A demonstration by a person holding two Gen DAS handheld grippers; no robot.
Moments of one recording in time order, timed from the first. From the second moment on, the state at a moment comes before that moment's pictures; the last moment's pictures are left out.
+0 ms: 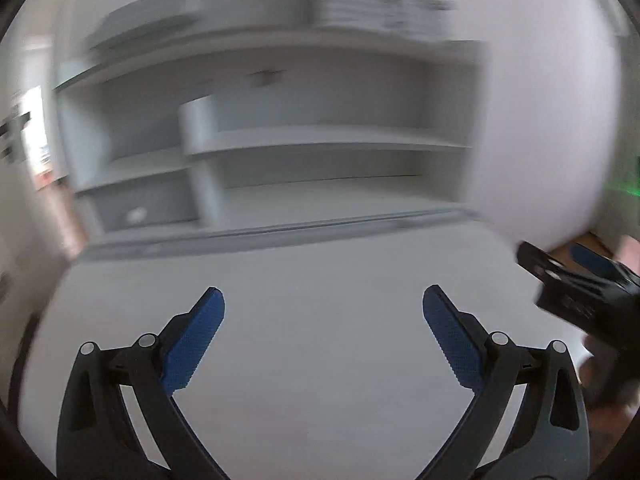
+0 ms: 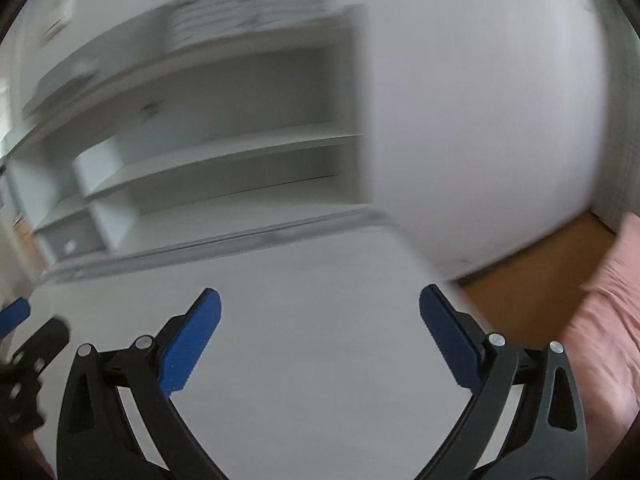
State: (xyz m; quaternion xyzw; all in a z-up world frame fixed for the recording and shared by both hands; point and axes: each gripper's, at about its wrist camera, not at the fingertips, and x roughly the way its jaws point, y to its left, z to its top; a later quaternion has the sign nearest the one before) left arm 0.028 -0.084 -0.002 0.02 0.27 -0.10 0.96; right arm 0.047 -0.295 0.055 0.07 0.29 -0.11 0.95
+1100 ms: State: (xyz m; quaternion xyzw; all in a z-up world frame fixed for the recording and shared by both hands) left arm 0.086 -0.013 -0.068 -0.04 0.35 -0.04 0.94; right arm 0.102 -0.232 -0.007 0.04 0.37 -0.07 0.93
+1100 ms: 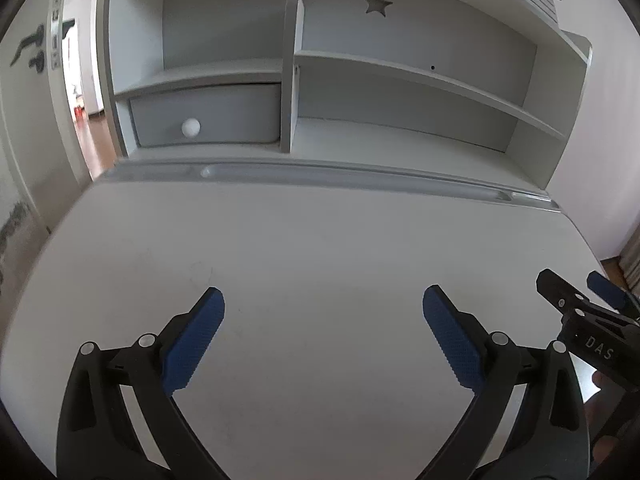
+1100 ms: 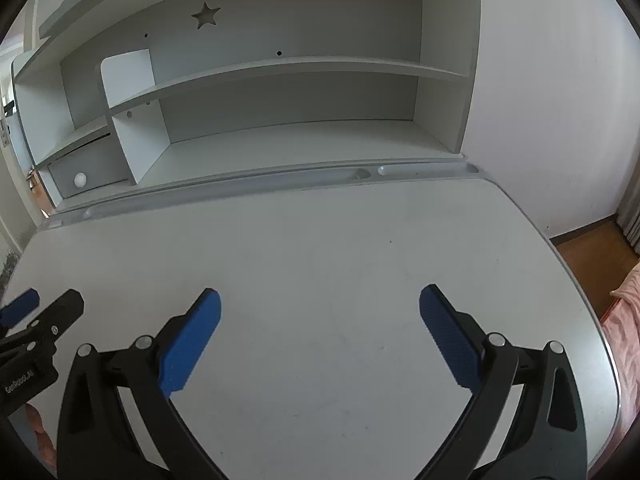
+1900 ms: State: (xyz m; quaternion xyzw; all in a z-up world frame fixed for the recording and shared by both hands) left arm 0.086 -0.013 -0.076 -0.05 0.36 -0.02 0.93; right arm 0.105 -0.232 -0.011 0.04 0.37 -0.06 0.92
